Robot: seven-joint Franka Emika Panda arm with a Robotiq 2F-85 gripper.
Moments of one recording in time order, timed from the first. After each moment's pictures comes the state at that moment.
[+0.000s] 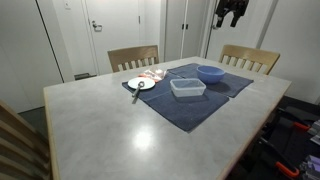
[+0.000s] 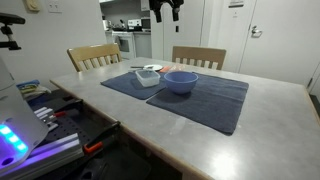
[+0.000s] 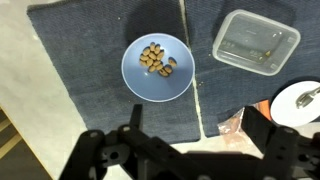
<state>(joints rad) -0.09 -0.23 -0.12 -2.39 -0.08 2.34 0.02</state>
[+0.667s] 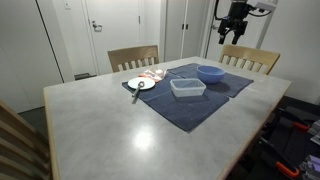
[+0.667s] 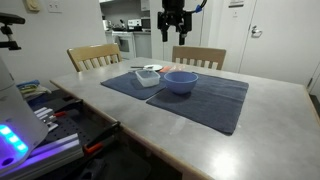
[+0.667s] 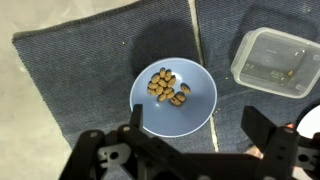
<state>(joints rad) -0.13 -0.06 -0.19 -2.38 0.05 2.38 -0.14</state>
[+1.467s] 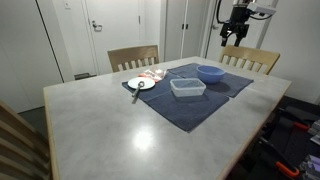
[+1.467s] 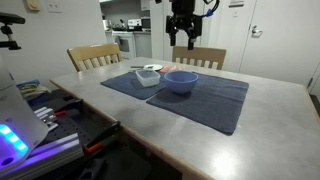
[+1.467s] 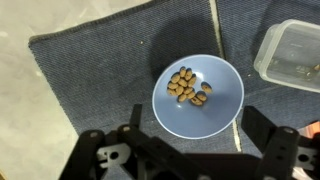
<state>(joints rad) -0.16 0.01 -0.22 -2.33 0.06 2.38 -0.17</state>
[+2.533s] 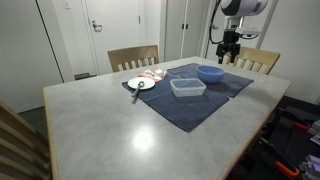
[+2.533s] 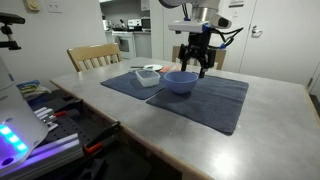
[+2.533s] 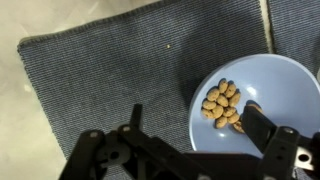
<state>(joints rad) -0.25 0.36 -0.19 -2.10 0.10 2.32 -0.26</state>
